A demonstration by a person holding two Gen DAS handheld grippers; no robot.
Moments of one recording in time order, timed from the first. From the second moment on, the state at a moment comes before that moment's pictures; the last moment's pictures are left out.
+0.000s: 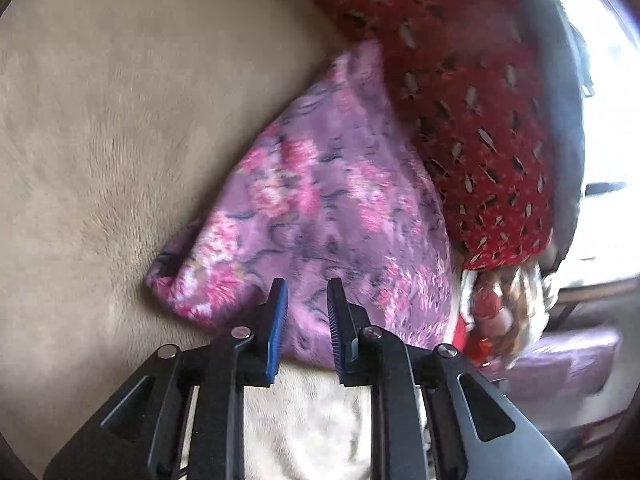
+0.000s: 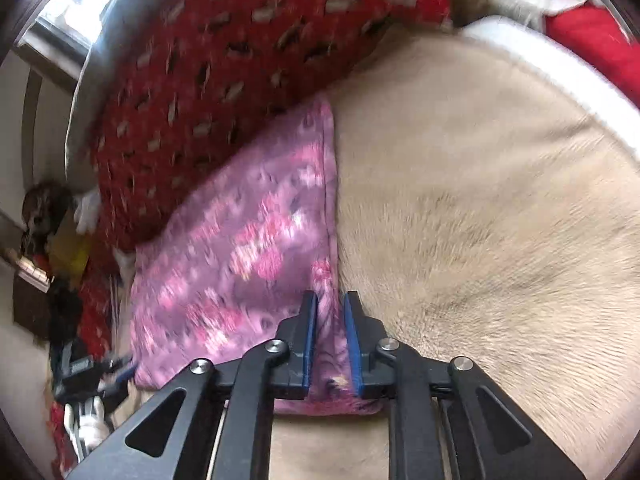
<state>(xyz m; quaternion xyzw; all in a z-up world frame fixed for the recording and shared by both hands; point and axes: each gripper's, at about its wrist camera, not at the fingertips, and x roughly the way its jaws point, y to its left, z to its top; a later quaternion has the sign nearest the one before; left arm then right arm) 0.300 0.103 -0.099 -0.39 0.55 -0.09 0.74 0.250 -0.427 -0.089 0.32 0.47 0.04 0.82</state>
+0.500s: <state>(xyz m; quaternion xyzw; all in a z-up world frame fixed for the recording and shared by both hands) 0.314 0.025 -0.079 -0.18 0.56 -0.05 0.81 0.260 -0.354 -0.088 0.18 0.47 0.07 0.86</state>
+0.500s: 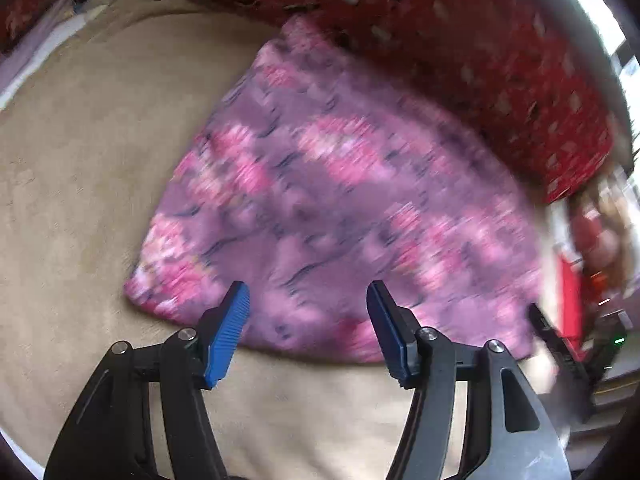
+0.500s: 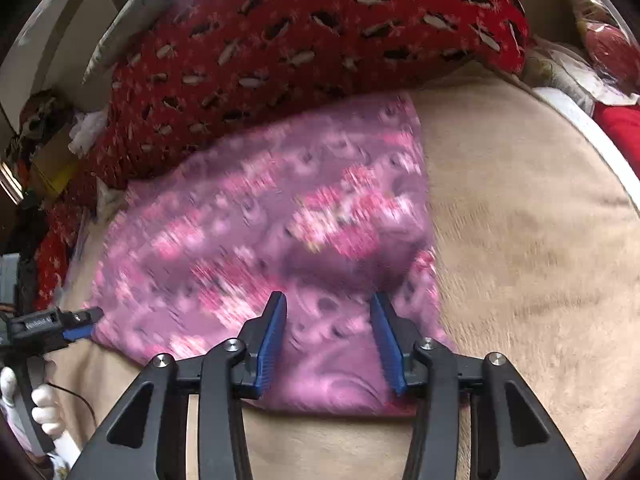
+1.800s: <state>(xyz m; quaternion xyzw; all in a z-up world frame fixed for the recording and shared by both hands) 0.373 -0.054 -0.090 -0.01 0.52 0.01 0.85 0.361 -0.297 -0.109 0.03 0.45 0.05 0.89</state>
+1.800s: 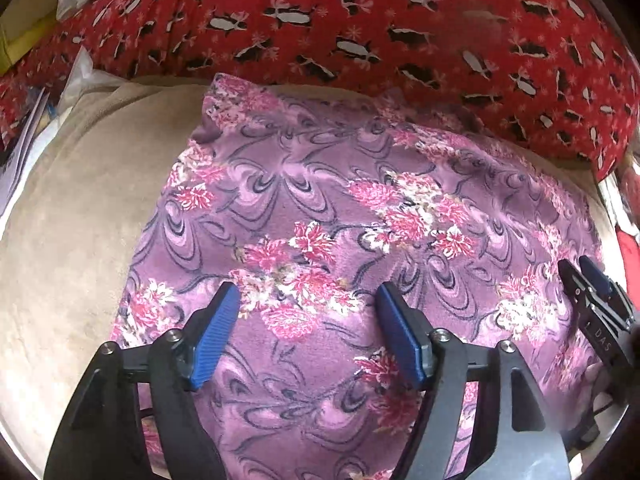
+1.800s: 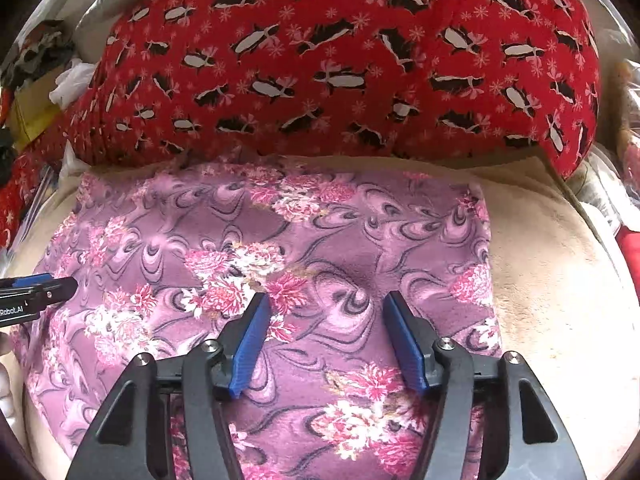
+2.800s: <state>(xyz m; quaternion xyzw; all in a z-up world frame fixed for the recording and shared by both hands) 0.316 0.039 -0.069 -0.15 0.55 -0.01 0.82 0.289 -0.359 -0.079 0.11 0.44 -0.04 0.89</state>
